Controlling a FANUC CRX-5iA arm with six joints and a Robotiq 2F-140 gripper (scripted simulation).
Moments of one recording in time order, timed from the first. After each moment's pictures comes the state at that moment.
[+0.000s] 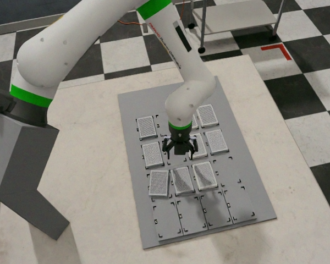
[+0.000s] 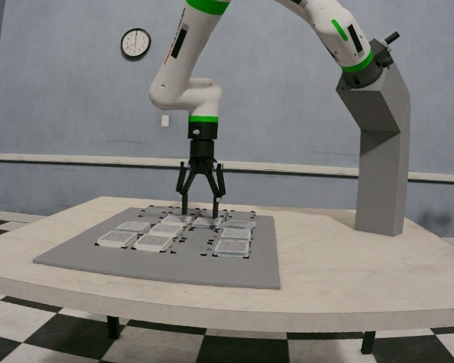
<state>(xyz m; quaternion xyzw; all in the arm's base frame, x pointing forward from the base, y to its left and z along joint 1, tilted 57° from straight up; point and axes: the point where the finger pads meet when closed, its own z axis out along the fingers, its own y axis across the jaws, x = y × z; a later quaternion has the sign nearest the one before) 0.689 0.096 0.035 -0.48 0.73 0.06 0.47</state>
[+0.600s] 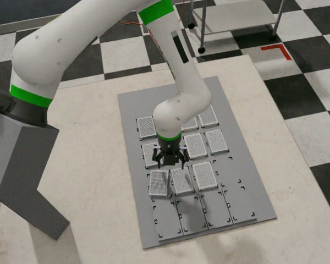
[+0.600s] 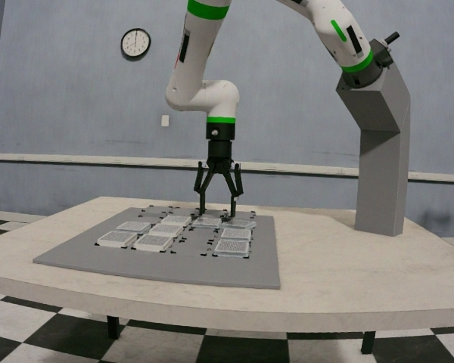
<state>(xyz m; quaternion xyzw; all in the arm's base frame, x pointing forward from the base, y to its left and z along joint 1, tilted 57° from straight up) 0.654 0.085 -0.017 -0.48 0.73 0.06 0.47</state>
